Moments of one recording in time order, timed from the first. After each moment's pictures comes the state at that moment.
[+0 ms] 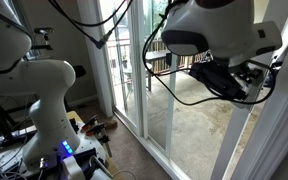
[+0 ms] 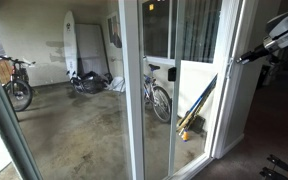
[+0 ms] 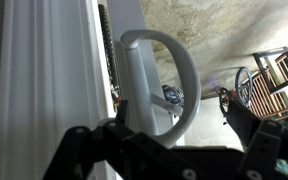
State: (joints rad) arm 1.09 -0.43 -1.83 -2.07 0.61 2.72 -1.13
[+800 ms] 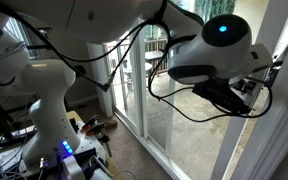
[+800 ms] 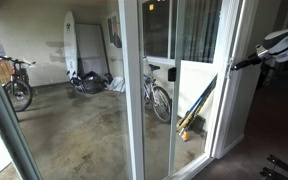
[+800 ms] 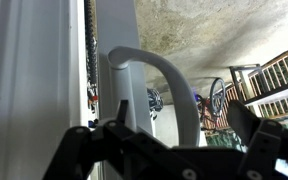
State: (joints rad) arm 1.12 -0.80 -1.81 -2.08 0.02 2.84 -0.94
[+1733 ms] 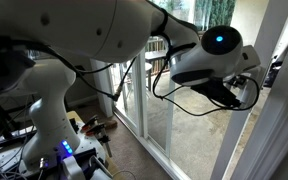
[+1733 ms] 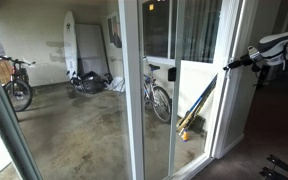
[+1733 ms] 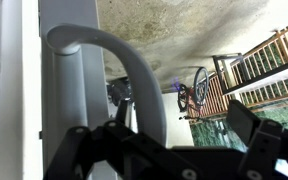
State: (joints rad) arm 1.19 -0.94 -1.79 -2.06 -0.13 2.87 -0.85
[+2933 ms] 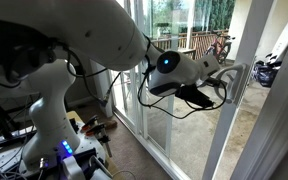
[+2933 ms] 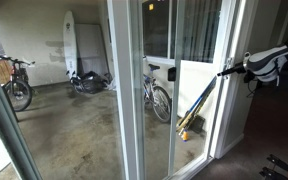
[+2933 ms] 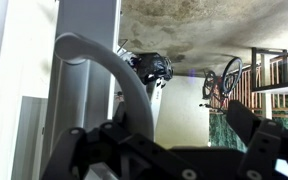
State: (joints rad) arm 1.31 -0.87 -1.91 -2.31 -0.23 3.45 -0.84
